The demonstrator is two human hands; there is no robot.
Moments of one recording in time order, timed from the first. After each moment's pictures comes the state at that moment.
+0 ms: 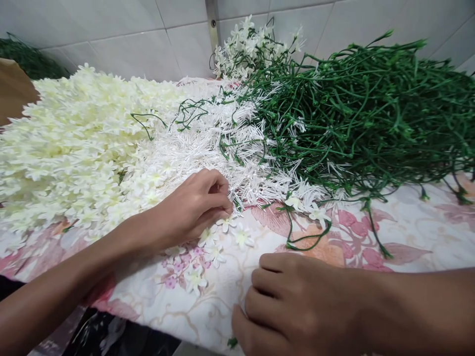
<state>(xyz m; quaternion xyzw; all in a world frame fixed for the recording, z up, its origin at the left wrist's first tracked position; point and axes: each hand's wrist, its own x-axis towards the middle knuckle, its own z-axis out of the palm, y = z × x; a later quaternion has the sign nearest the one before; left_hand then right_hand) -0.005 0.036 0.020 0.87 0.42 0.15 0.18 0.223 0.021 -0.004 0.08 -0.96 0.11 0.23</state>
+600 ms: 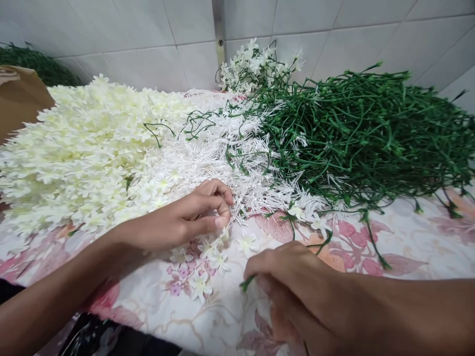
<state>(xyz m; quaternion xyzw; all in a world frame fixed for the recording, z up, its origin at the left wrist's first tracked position) -0.015 0.033 0.041 0.77 0.45 0.16 0.42 0.228 0.026 0.014 -0.13 -0.91 0.33 0.21</state>
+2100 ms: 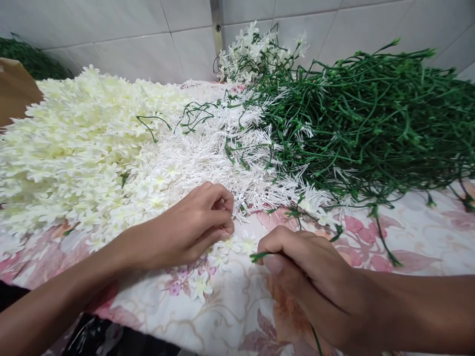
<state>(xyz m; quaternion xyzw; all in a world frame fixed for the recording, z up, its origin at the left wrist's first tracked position) -0.007 0.024 0.031 0.86 0.43 0.08 0.26 0.227 0.027 0.013 -0.23 -0.87 0.37 0.23</state>
